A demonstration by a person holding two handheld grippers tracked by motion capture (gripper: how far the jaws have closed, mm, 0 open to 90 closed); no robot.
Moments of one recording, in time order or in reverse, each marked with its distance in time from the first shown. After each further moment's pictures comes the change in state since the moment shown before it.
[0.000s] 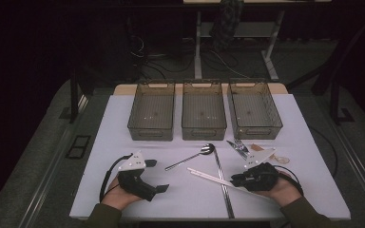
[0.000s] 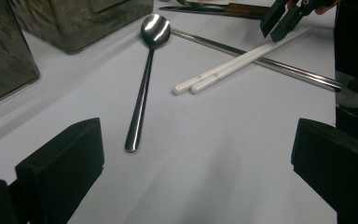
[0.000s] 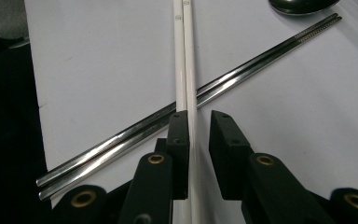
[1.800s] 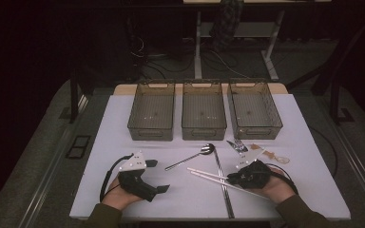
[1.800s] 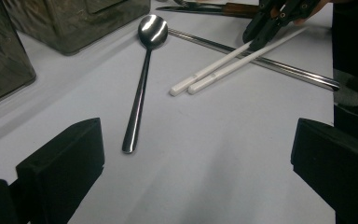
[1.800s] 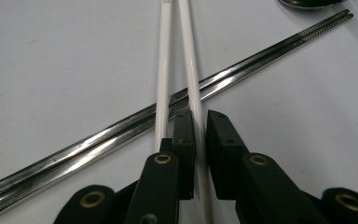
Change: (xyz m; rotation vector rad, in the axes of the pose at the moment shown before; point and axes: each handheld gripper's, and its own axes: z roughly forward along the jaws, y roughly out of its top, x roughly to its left) left arm -0.001 0.001 0.001 0.004 -0.006 0.008; right arm -0.005 0.007 0.020 0.064 -0.034 -0.066
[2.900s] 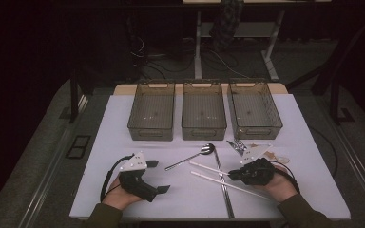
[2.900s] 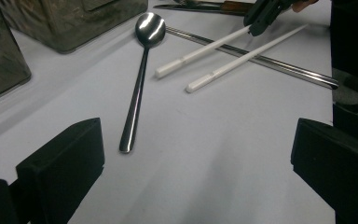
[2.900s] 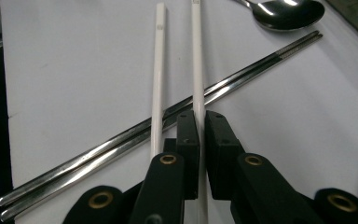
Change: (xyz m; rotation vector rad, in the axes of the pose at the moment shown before) left arm 0.000 -0.001 0.002 0.003 -0.008 0.001; right arm -0.005 0.002 -0.013 -0.062 0.003 0.034
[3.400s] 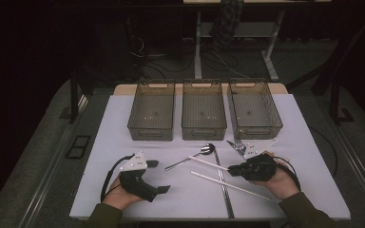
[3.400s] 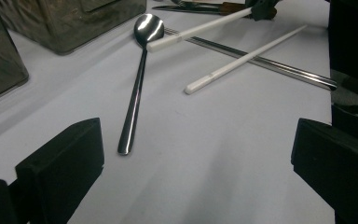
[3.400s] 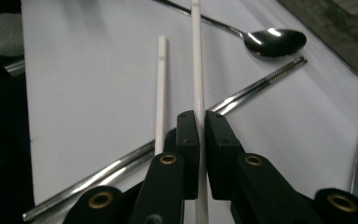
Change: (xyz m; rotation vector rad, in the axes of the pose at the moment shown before) left arm 0.000 0.000 0.001 -0.004 -0.007 0.000; right arm -0.004 0.010 -0.013 -0.072 0.027 0.031
